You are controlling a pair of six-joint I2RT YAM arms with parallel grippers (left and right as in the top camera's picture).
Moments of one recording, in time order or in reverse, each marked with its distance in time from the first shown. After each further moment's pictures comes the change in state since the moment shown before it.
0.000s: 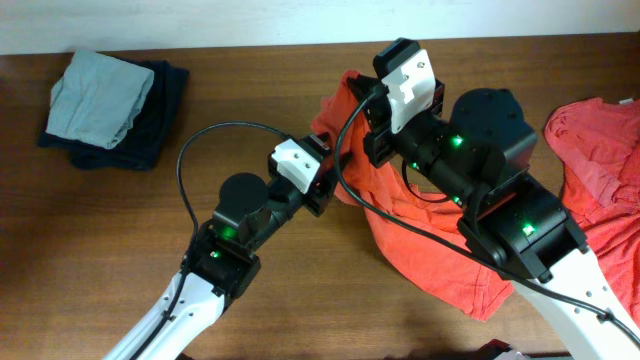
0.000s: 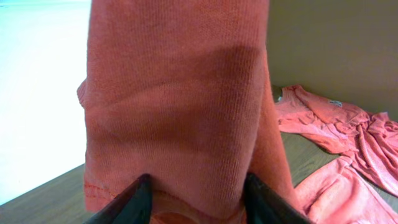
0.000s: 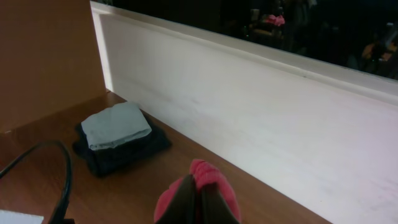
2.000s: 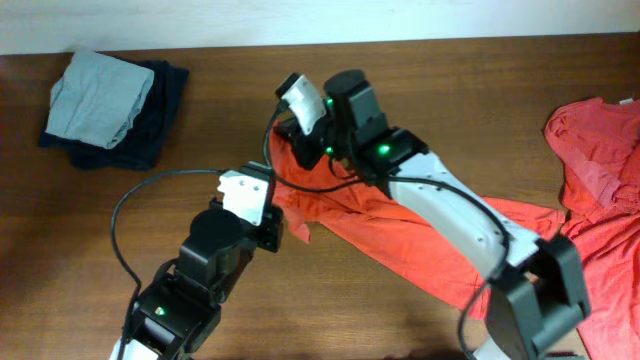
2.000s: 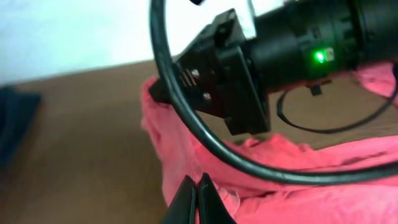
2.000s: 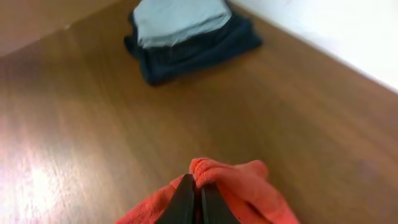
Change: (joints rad) left arm 0.000 -0.350 0.005 -0.694 -0.390 -0.205; right arm 0.024 0.572 0.000 0.122 -0.336 0.002
